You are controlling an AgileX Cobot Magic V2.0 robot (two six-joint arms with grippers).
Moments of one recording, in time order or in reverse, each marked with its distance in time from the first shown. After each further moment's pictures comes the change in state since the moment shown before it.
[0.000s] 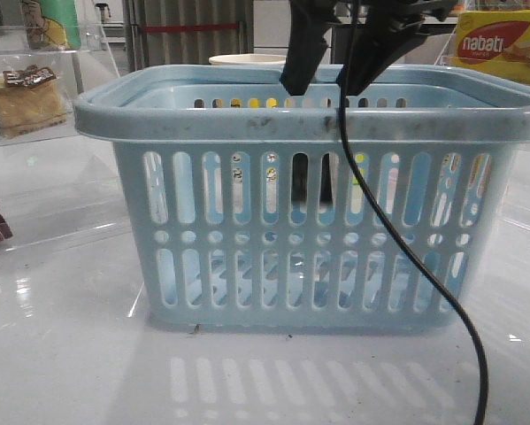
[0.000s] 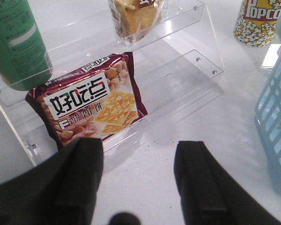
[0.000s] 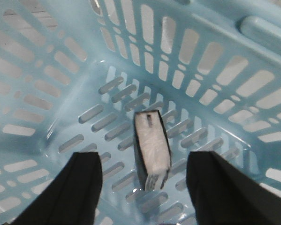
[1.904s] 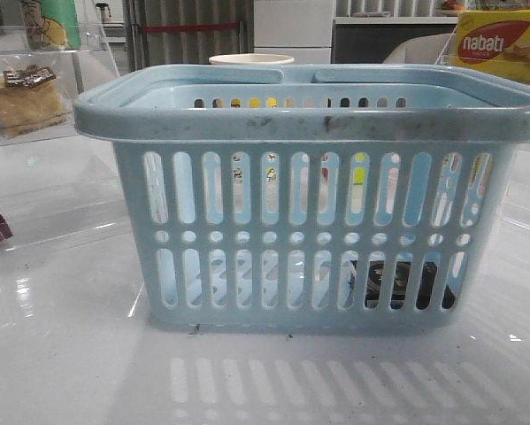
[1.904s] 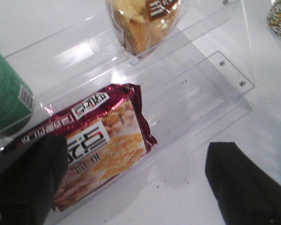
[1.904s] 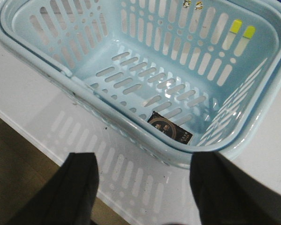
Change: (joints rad) left arm 0.028 0.577 -0.417 -0.001 0.052 0.000; right arm 0.004 -0.827 0.607 -0.024 -0.072 -0.056
